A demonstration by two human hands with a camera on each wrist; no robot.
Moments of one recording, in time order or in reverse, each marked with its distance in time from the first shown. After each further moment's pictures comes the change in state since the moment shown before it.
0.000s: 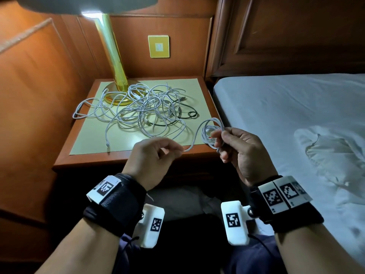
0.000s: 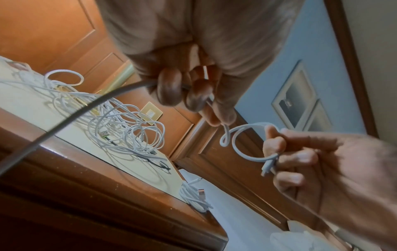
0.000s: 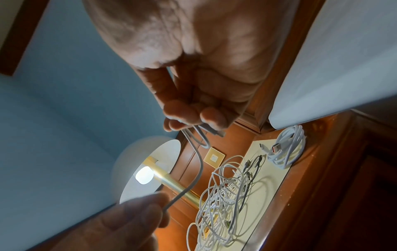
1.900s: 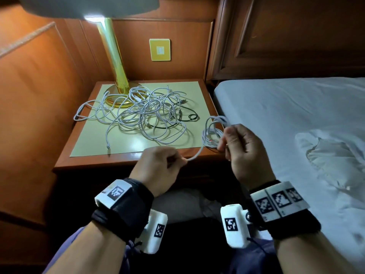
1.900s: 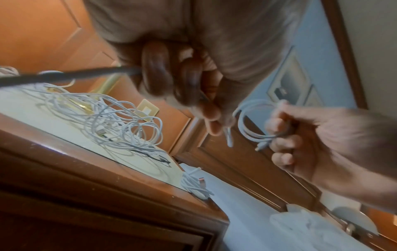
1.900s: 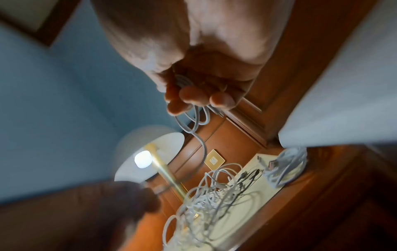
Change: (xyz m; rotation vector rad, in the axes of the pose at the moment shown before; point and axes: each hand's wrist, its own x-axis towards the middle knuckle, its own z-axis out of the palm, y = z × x) left_hand -0.003 0.005 0.009 0.196 -0.062 -0.007; right_hand -0.001 0.005 -0.001 -0.517 0.133 -0.371
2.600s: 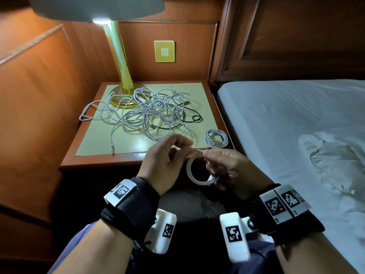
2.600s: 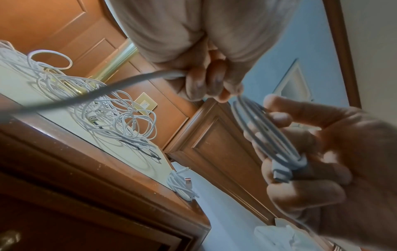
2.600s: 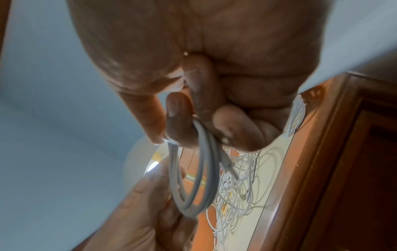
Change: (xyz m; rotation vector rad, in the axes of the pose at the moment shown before) left_hand 0.003 0.005 0.009 -0.438 0.111 0.067; right_hand -0.007 -0.017 0.011 0.420 -0.526 0.540
